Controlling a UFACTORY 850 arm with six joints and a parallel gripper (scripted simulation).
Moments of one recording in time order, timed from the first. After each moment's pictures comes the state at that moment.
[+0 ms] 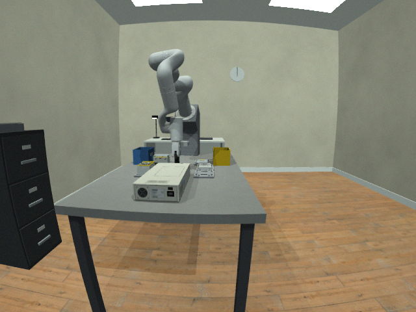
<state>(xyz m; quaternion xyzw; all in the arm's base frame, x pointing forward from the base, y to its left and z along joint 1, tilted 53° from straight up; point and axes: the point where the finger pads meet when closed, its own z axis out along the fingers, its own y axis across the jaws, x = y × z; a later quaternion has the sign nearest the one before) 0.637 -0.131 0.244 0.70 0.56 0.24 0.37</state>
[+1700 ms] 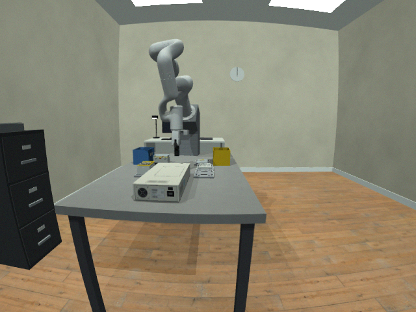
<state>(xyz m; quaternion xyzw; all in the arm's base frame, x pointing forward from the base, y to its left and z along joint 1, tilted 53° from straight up) 0.581 -0.112 0.289 0.70 0.56 0.24 0.37</state>
